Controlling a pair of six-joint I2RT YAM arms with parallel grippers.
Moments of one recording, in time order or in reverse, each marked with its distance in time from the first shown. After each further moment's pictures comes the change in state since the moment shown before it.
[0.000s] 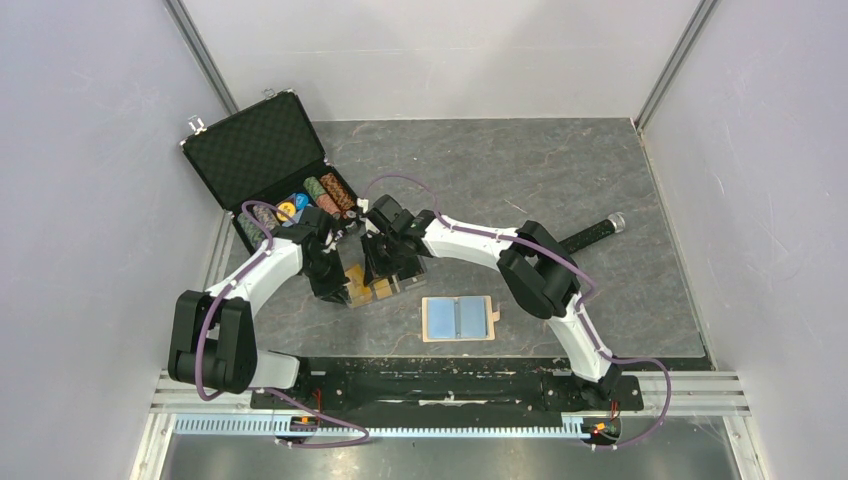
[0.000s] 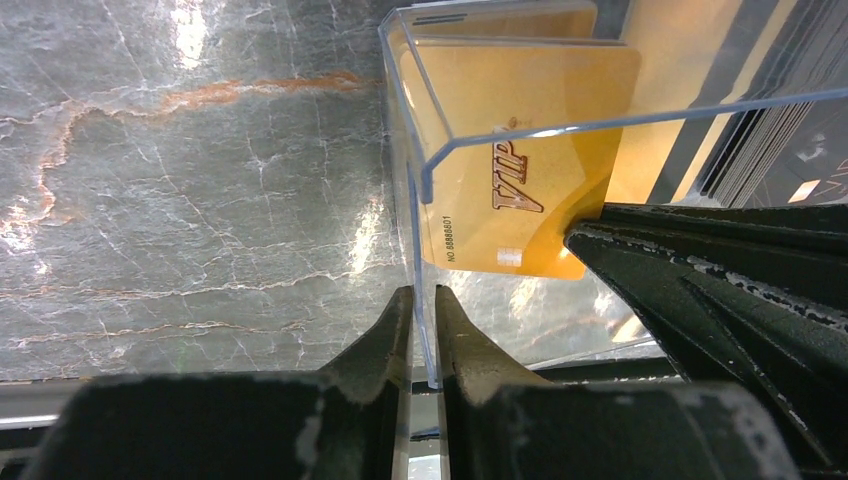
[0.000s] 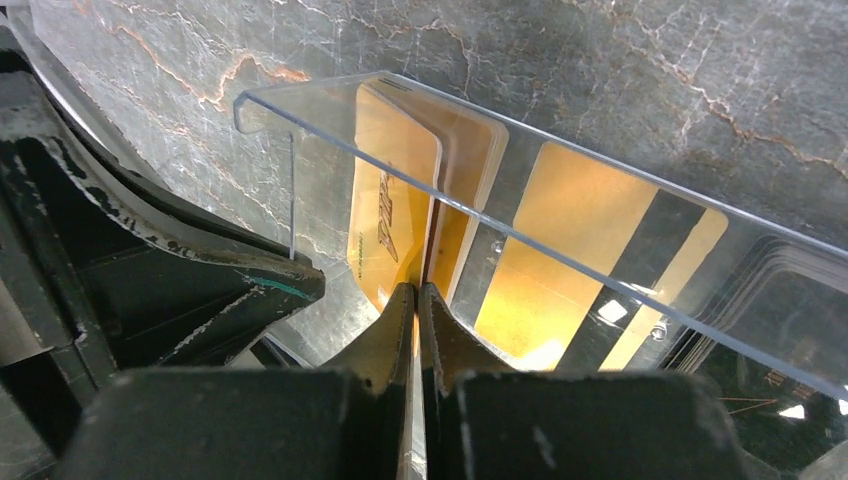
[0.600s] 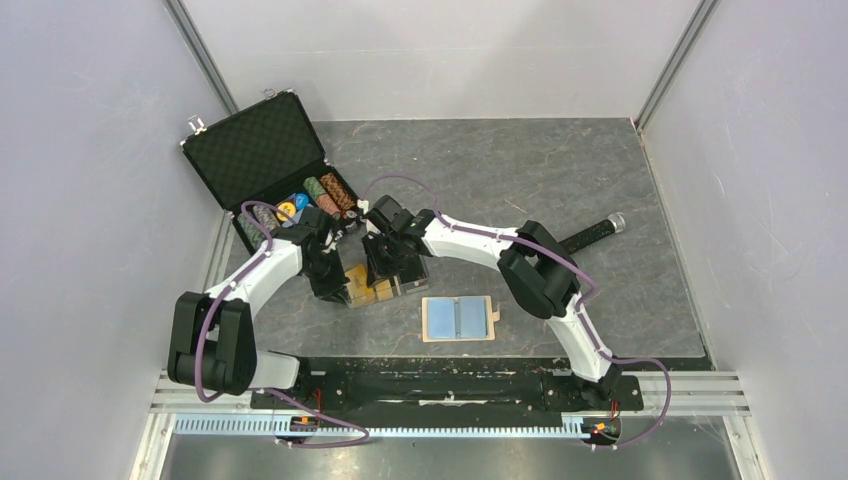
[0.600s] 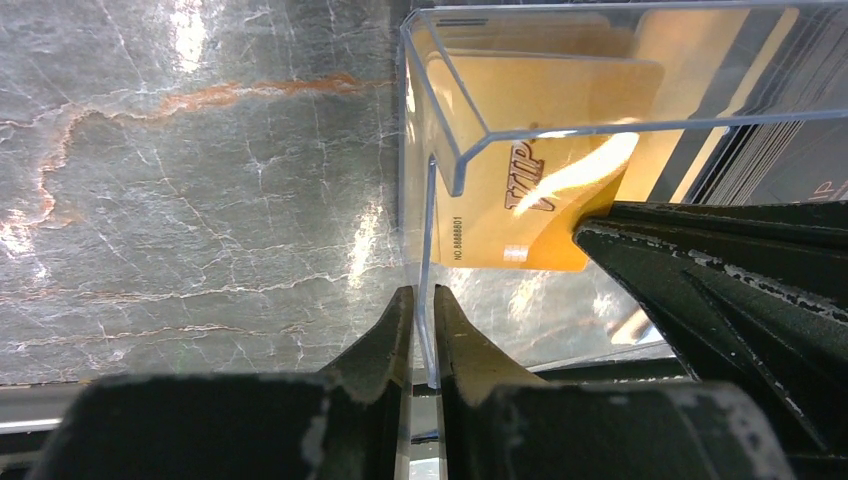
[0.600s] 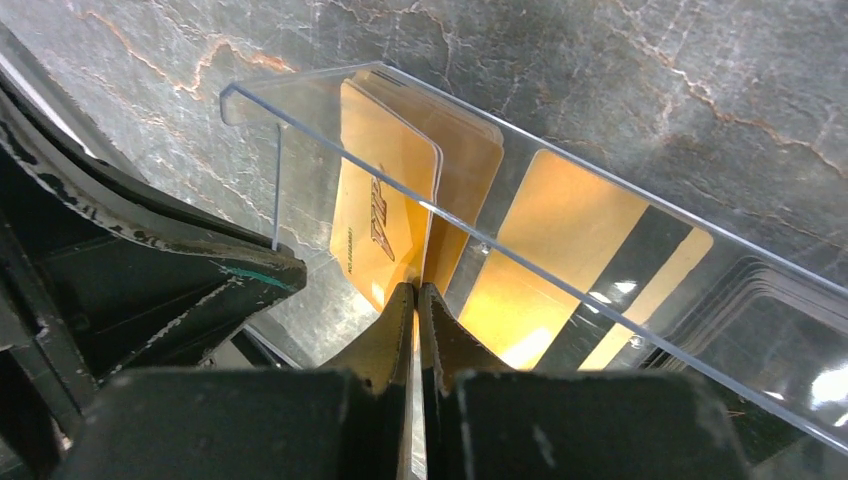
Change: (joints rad) left arm 0.000 -0.007 -0.004 0.006 0.000 0.000; right arm 0.000 0.000 0.006 -0.034 0.008 -0.022
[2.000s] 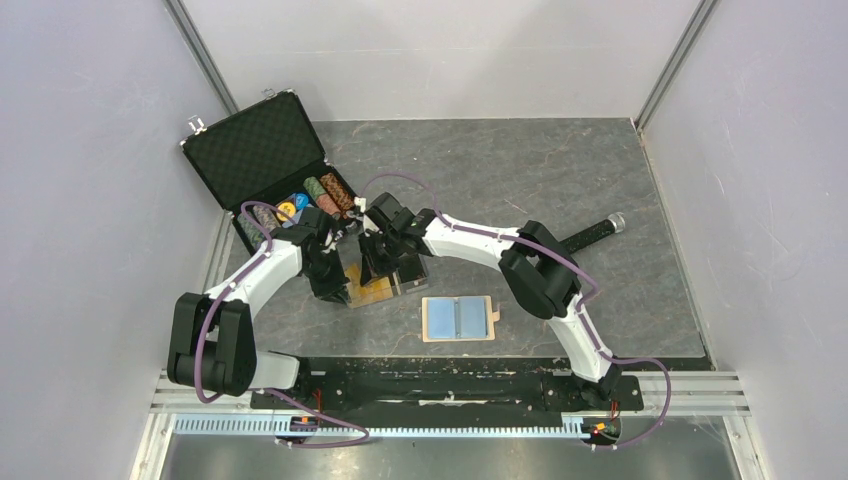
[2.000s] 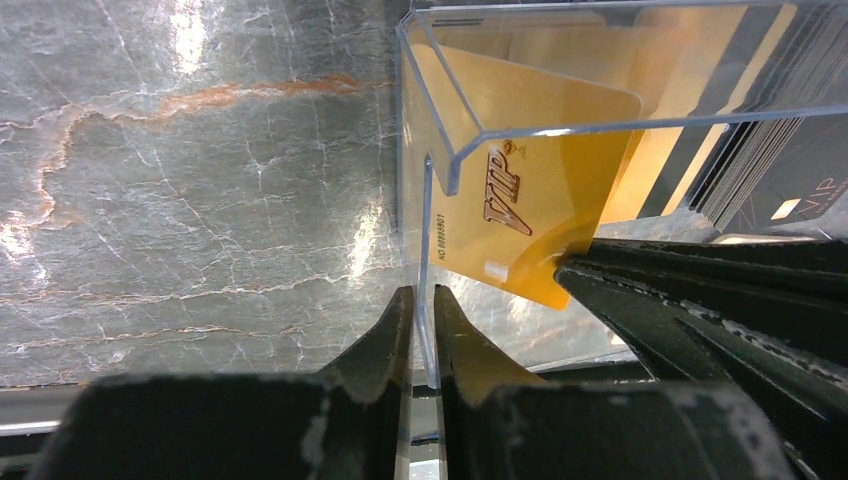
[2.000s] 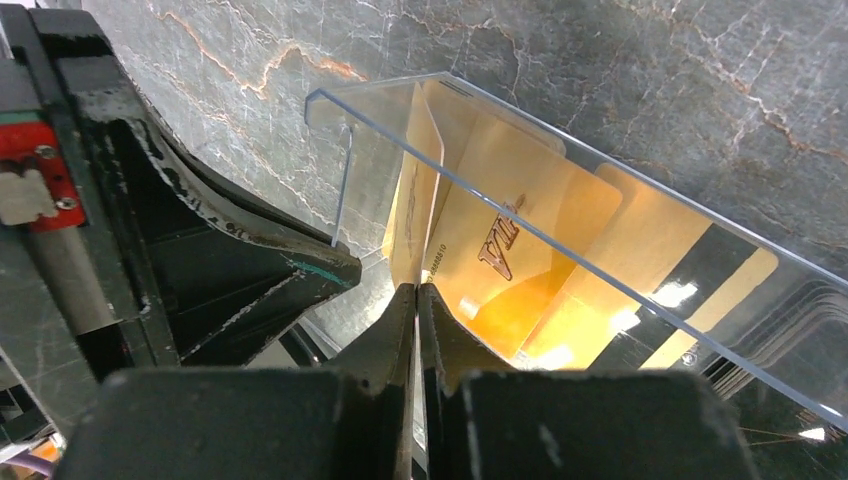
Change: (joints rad) left arm 0.000 -0.005 -0.005 0.008 0.000 0.000; right arm 0.003 -0.006 0.013 0.030 -0.066 0.009
